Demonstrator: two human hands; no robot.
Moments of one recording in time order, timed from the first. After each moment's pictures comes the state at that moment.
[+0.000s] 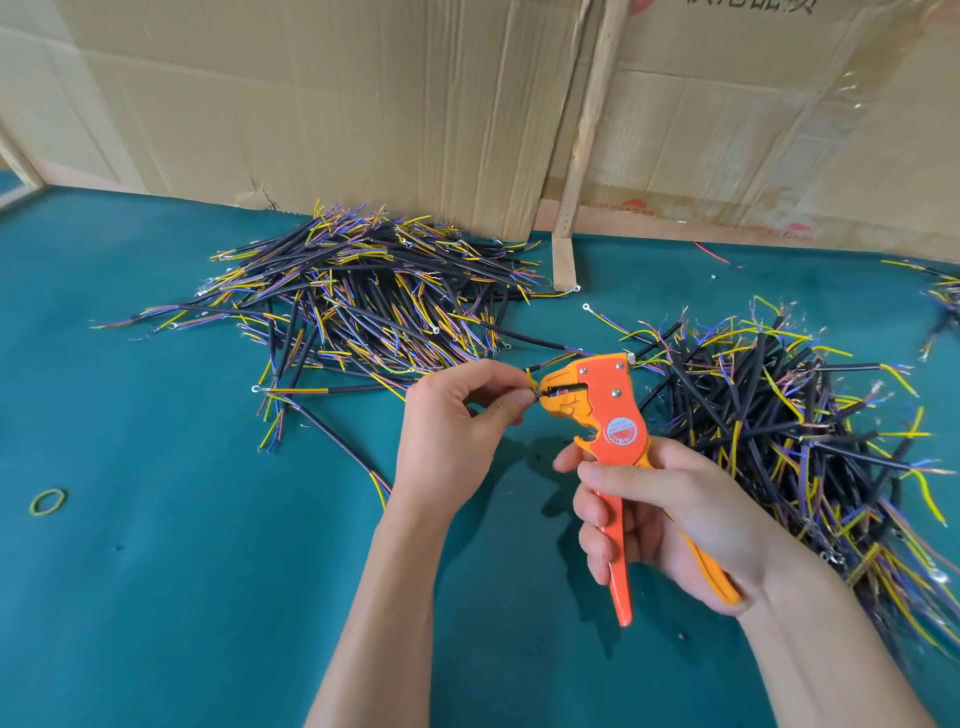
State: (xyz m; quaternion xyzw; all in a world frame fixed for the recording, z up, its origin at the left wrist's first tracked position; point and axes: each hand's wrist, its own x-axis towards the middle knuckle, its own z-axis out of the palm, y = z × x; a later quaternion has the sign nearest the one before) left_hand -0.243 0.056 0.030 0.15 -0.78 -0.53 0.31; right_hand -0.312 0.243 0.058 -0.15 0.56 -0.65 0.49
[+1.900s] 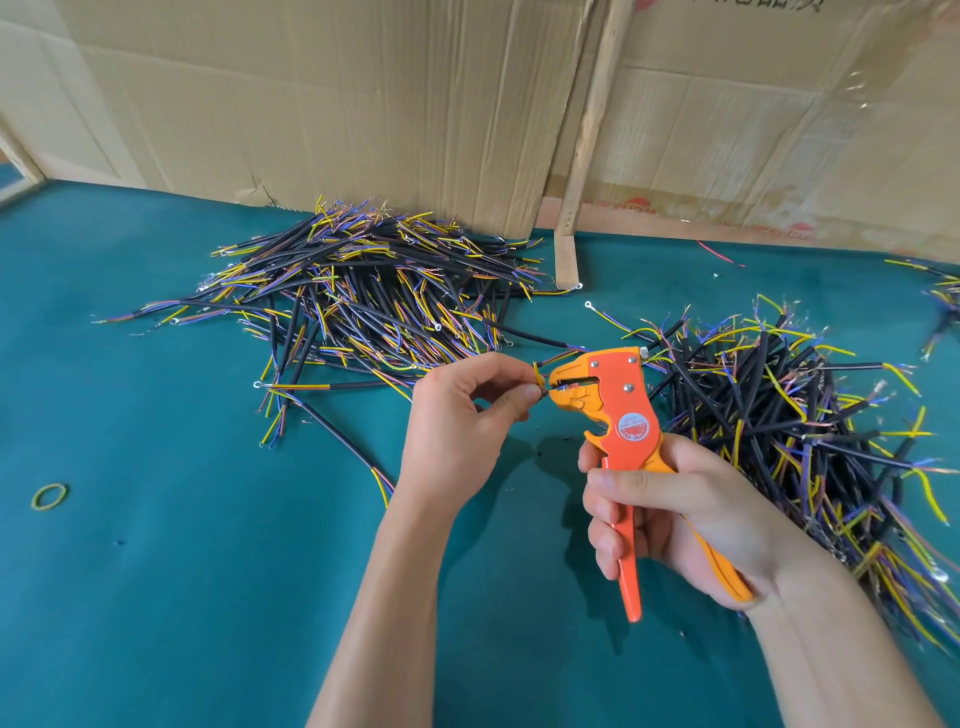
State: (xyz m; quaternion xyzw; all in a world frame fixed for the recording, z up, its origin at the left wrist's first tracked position) left_hand -0.245 0.057 0.031 0.14 -0.77 -0.55 0.30; right_hand -0.317 0.248 0.056 -0.19 0.55 -0.65 0.49
